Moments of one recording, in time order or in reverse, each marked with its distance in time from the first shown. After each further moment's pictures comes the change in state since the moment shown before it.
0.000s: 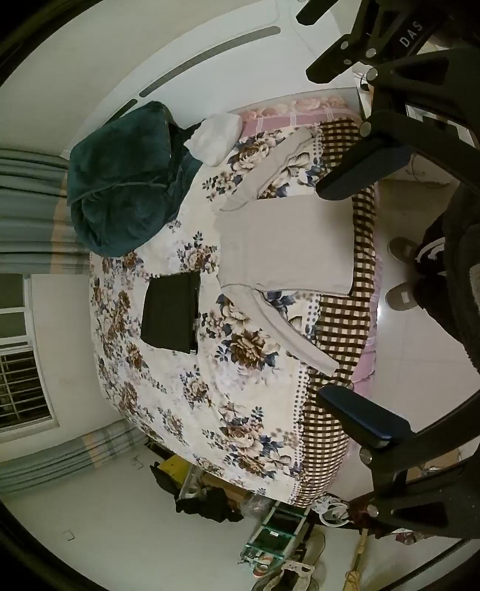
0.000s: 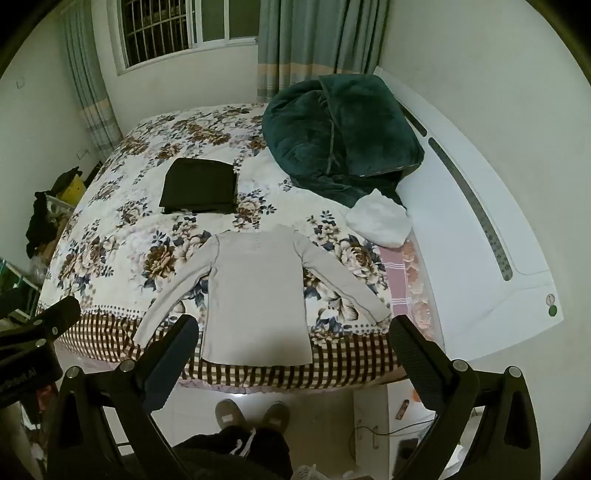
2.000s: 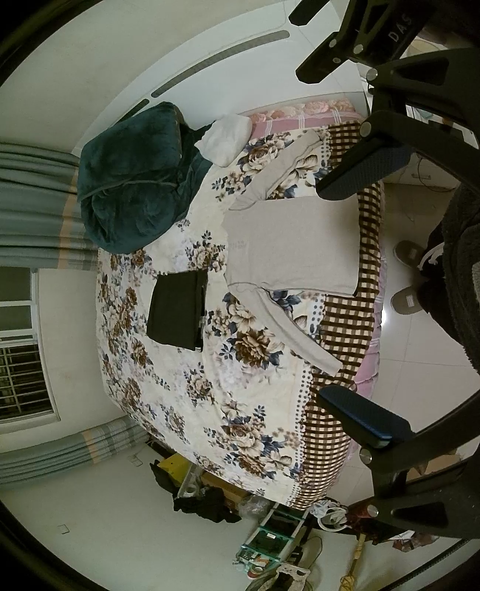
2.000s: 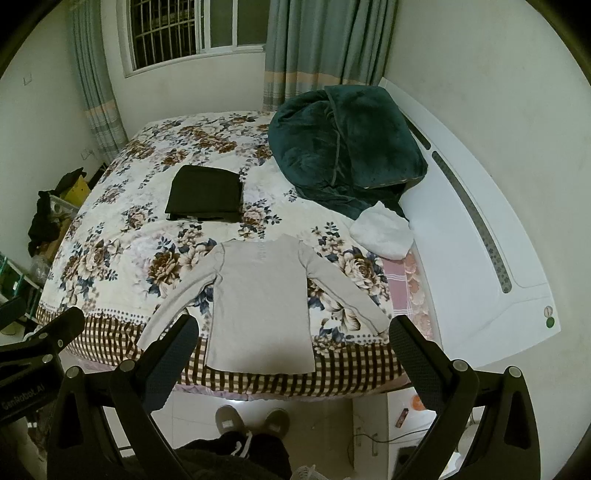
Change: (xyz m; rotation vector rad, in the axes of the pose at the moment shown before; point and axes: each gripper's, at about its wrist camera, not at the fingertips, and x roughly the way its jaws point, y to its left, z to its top) left arm -0.005 0.013 0.006 -0.008 -0.018 -0.019; right arm -0.009 0.008 0.021 -0.013 -0.018 -0.001
